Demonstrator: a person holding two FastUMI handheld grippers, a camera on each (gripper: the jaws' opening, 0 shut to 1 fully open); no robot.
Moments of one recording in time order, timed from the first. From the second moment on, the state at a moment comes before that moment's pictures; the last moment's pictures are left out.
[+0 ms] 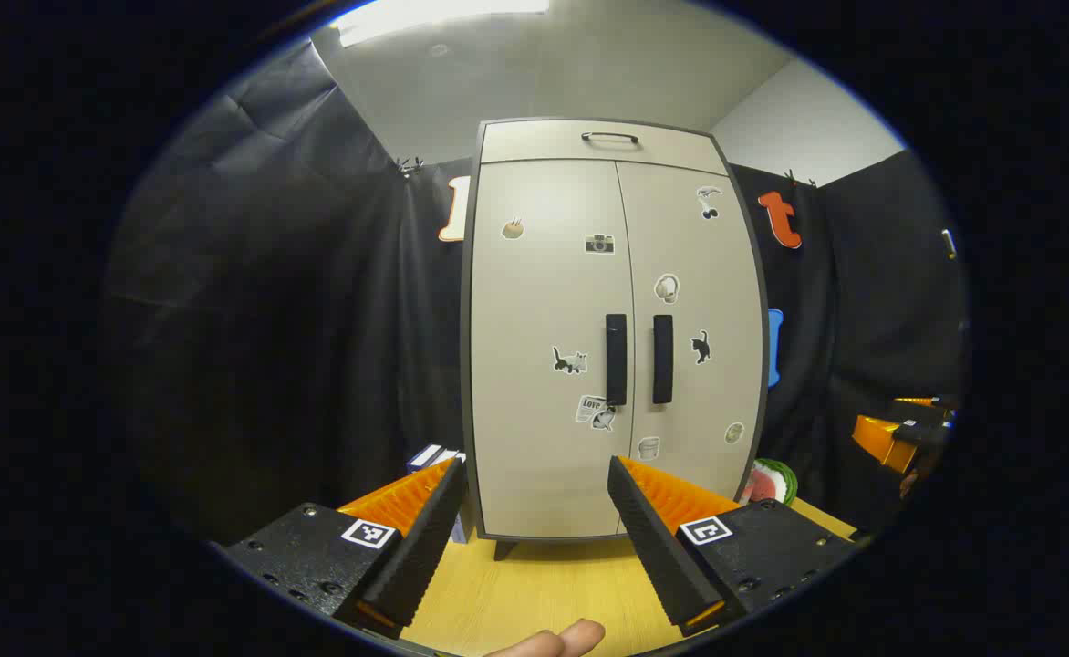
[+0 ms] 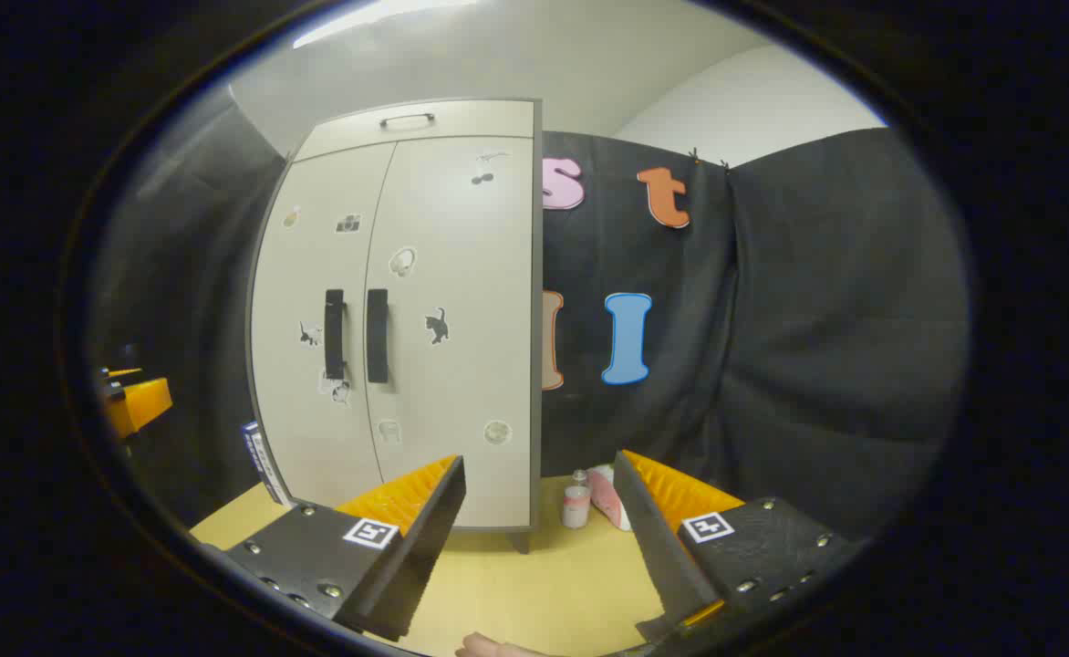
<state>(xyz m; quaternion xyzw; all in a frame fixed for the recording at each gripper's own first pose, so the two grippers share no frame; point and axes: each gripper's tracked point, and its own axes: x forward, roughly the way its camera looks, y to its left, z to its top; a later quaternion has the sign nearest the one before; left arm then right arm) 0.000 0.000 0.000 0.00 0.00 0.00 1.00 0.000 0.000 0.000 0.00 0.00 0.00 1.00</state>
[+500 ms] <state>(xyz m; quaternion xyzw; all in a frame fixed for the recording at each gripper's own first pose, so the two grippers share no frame) 0.001 -0.008 0.005 0.00 -0.01 -0.01 1.00 -0.004 -0.005 0.001 0.00 0.00 0.00 1.00</state>
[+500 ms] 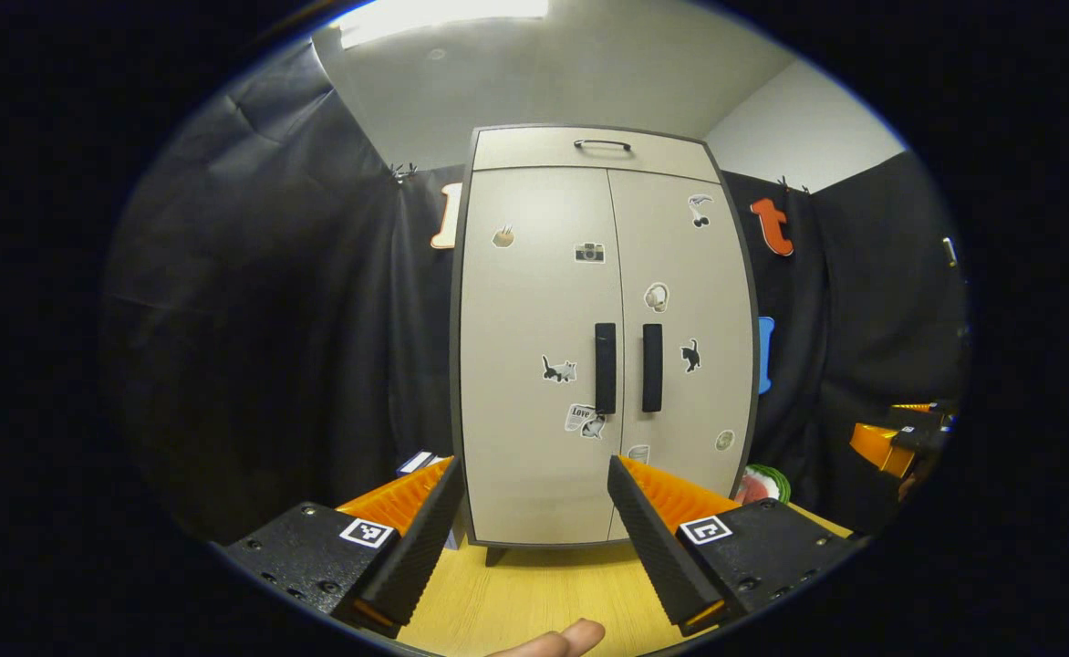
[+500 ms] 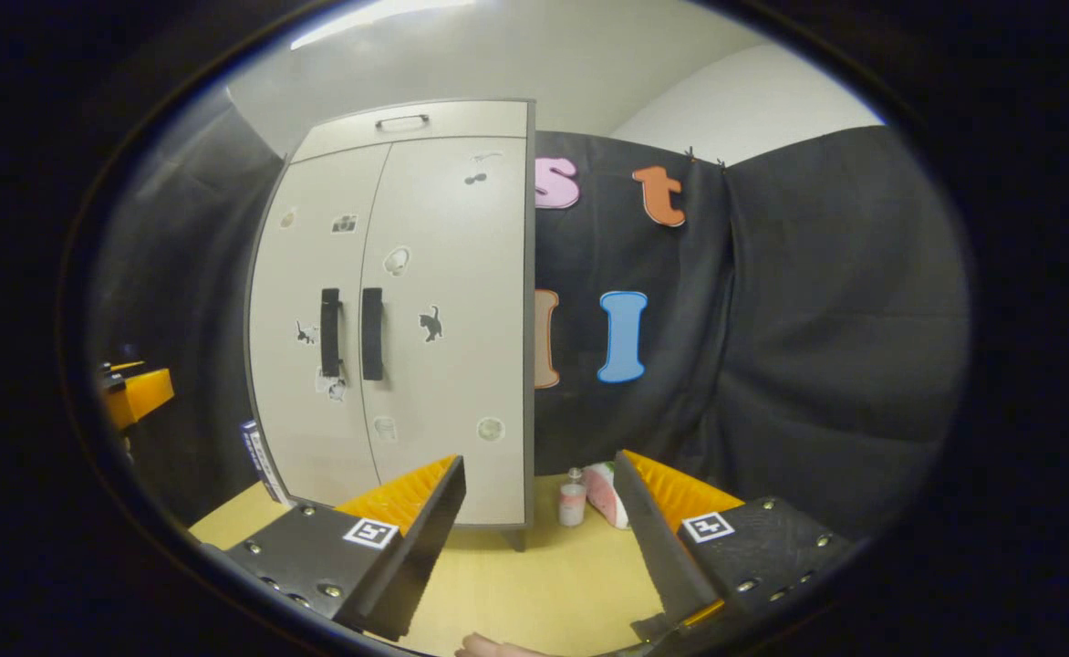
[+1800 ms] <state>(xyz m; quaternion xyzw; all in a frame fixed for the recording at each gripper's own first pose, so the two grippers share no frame) 0.045 -0.028 0.007 -0.02 -0.02 -0.06 1.00 0.064 0.019 0.003 0.00 0.01 0.01 1.00</state>
